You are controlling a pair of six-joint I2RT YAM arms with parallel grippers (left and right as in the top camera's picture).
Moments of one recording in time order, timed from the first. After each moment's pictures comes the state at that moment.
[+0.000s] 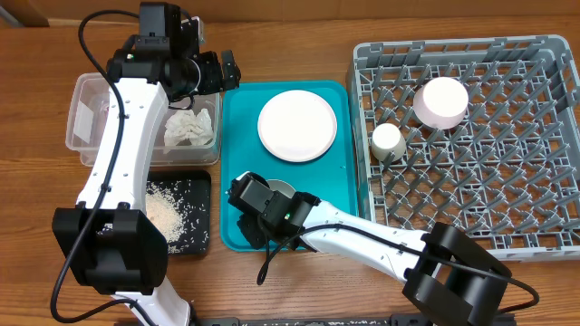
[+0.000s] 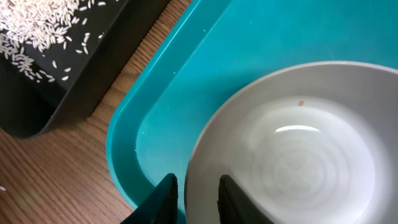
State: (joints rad) left arm -0.05 1.87 1.76 -0.90 0.26 -0.26; right arm 1.03 1.85 1.20 -0.47 -0.03 0.39
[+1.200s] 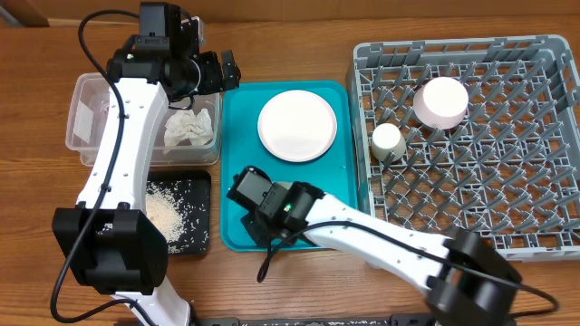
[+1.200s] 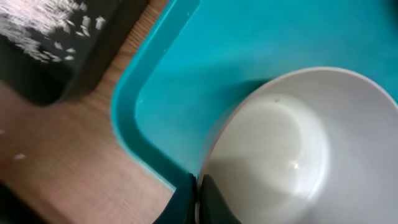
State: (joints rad) left arm -0.05 1.87 1.76 -0.90 0.26 -0.26; right arm 1.03 1.79 1.33 -0.75 -0.02 0.39
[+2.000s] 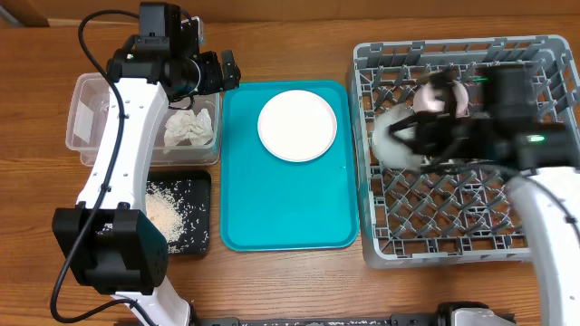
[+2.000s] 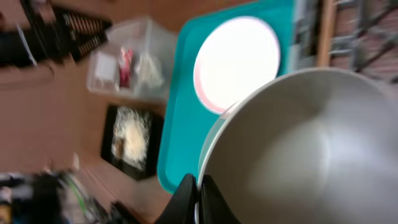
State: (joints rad) left arm -0.05 1.87 1.76 -0.90 0.26 -0.26; right arm -0.01 1.36 1.36 -1.01 -0.74 0.16
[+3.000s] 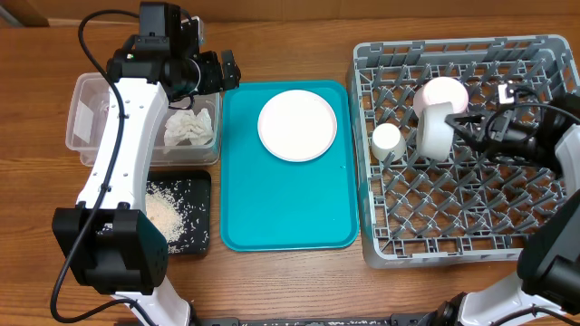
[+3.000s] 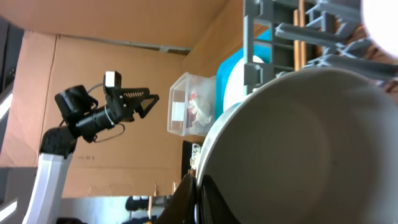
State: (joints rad) left arm -0.05 1.87 1.76 -0.90 0.26 -0.26; right arm -0.49 1.81 1.31 -1.09 -1.33 -0.23
